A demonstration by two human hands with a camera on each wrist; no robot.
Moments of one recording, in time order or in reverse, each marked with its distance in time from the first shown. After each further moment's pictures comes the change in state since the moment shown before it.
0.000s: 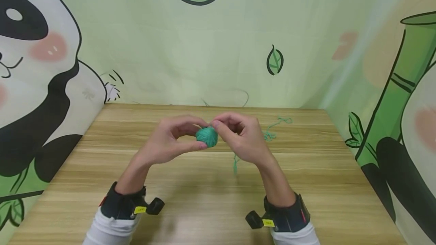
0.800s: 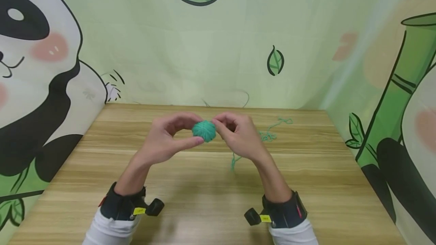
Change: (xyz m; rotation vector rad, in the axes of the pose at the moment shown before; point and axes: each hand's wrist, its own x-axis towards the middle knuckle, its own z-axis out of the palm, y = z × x) left_hand -0.002 0.006 0.001 -0.042 0.147 0.067; right_hand 0.005 0.025 0.001 -0.158 -0.049 0.234
